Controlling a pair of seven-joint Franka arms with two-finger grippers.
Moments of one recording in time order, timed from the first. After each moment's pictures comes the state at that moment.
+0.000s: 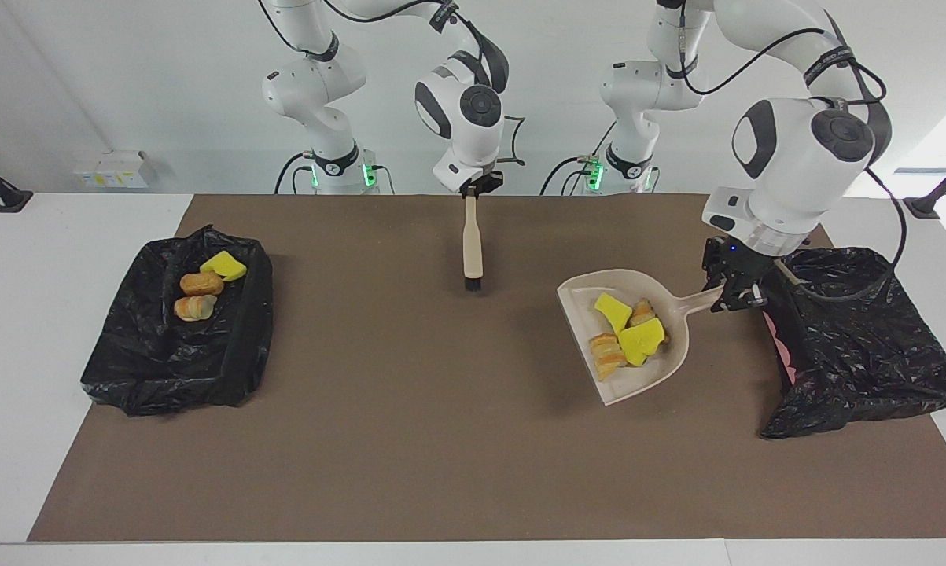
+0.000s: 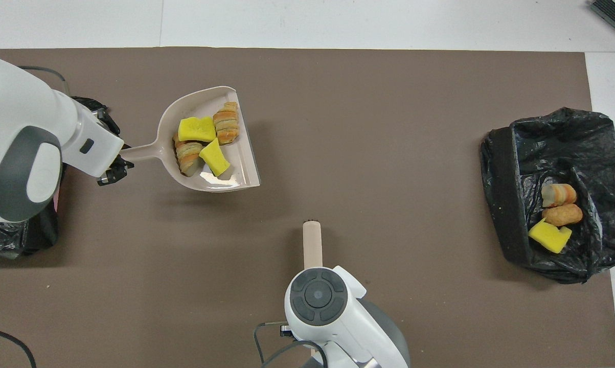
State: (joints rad) left arm -0.07 0.15 0.01 -1.69 -0.03 1.84 1.37; right arm 0.64 -0.06 0.18 -2.29 0.29 1.92 0.69
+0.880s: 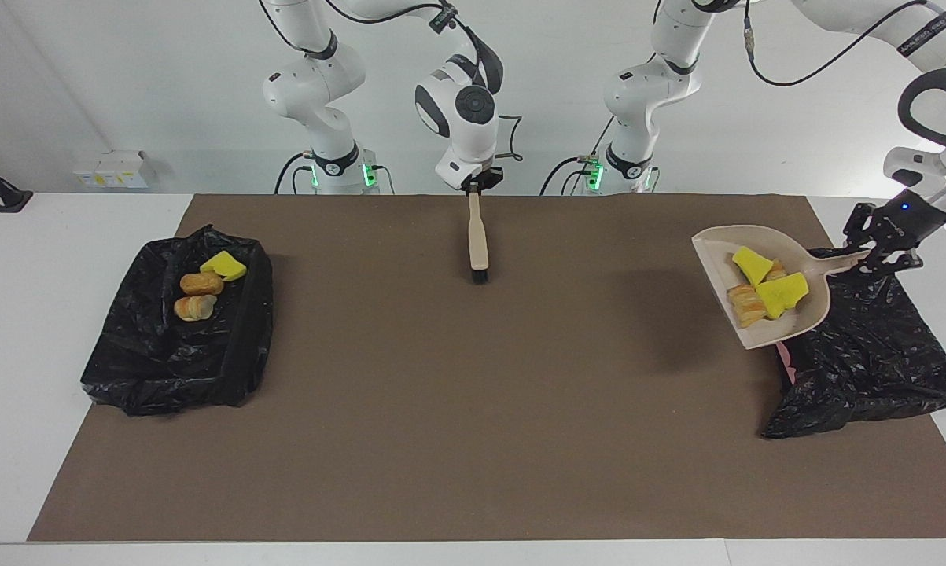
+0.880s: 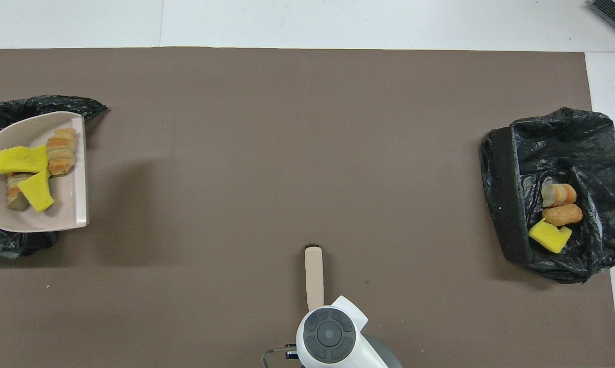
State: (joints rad) left arm 0.44 0.13 0.02 -1.67 -0.15 1.76 1.97; right arm 0.72 -0.06 0.18 -2.39 0.33 2.10 0.70
